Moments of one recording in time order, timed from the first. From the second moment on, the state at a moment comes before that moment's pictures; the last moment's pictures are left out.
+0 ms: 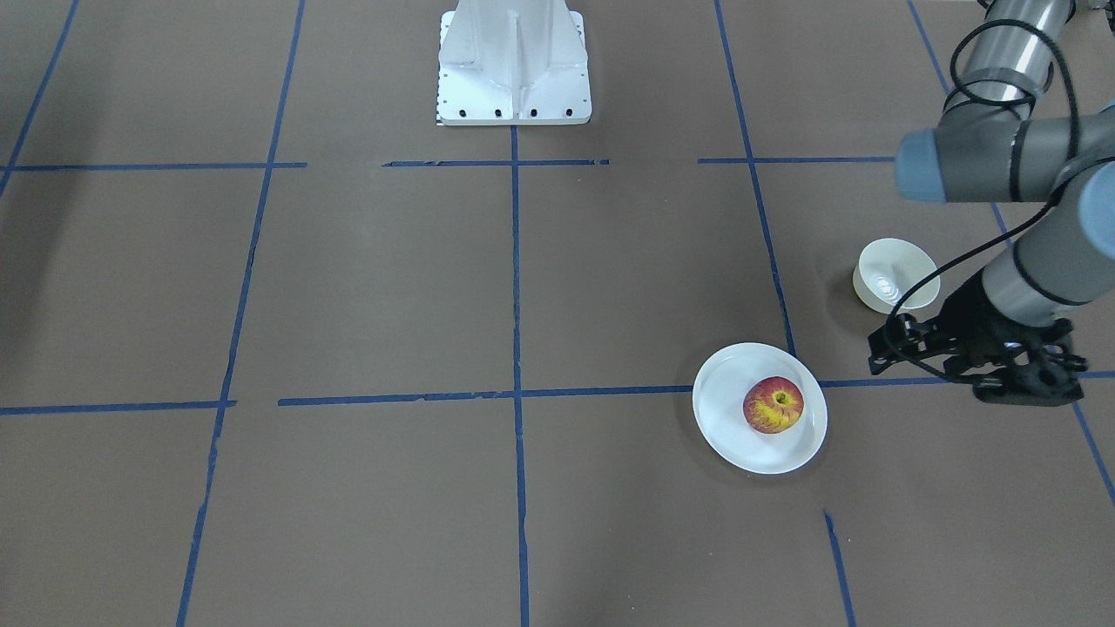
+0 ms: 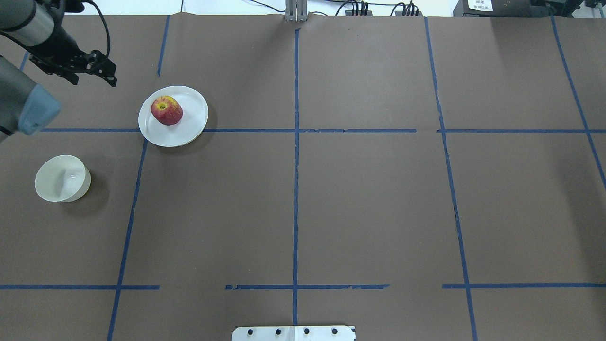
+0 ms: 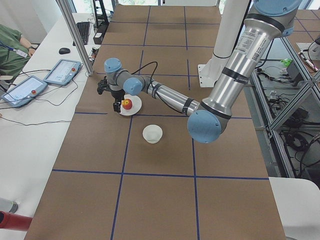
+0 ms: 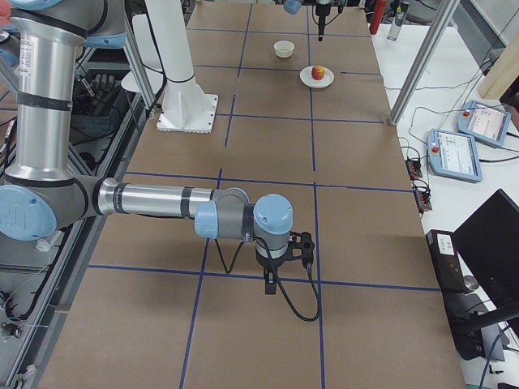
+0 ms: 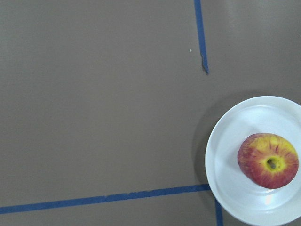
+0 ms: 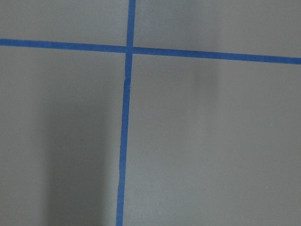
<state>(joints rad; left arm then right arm) -1.08 -2.04 -1.48 -1.78 -2.21 -0.67 1.59 -1.73 1.71 -1.55 2.30 -0.05</state>
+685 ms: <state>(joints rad) -0.93 -2.14 -1.35 -1.91 -2.09 -0.92 1.59 -1.73 1.71 -1.55 2.30 -0.05</state>
